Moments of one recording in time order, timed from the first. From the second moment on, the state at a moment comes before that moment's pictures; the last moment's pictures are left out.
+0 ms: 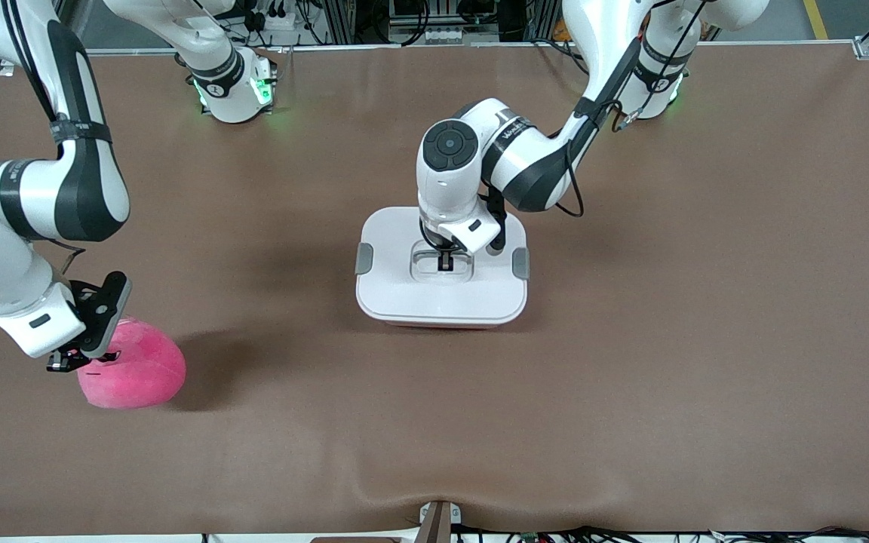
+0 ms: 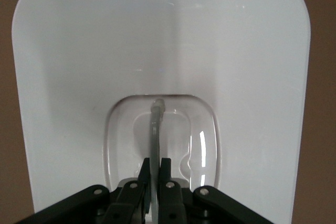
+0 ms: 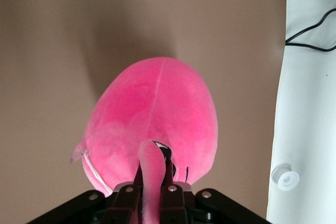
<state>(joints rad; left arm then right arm) -0.77 0.59 -0.04 -1.46 0.01 2.08 -2.35 0.09 0.35 -0.08 -1.61 -0.13 2.13 -1.45</state>
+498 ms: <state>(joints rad) -0.78 0.59 -0.04 -1.46 0.01 2.08 -2.34 0.14 0.34 -0.08 -1.51 -0.12 1.96 -1.31</state>
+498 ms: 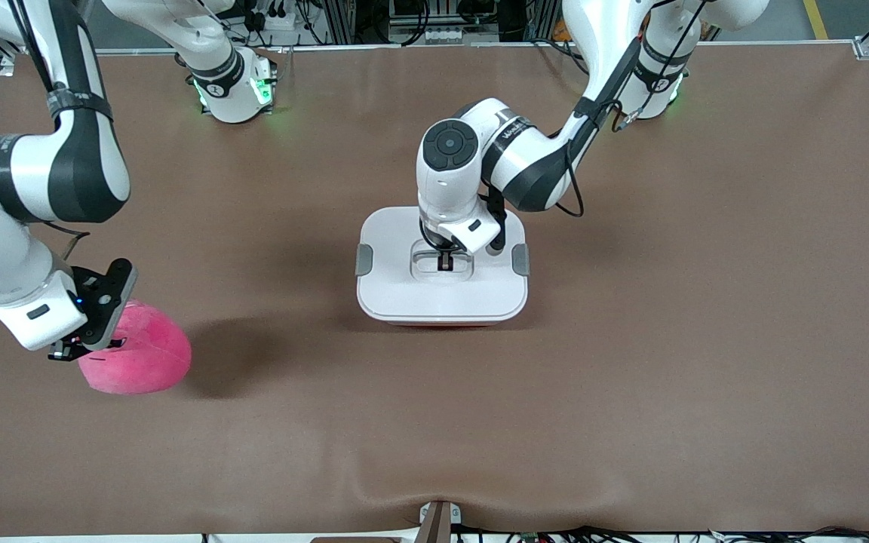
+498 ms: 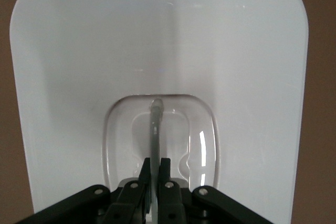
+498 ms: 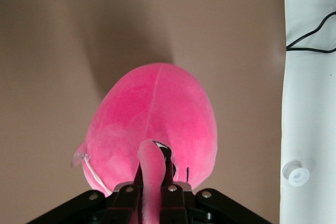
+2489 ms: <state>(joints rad) -0.71 0.46 -0.03 -1.46 0.01 2.05 -2.16 0.30 0.32 -0.07 -1.45 0.04 1.72 -0.42</state>
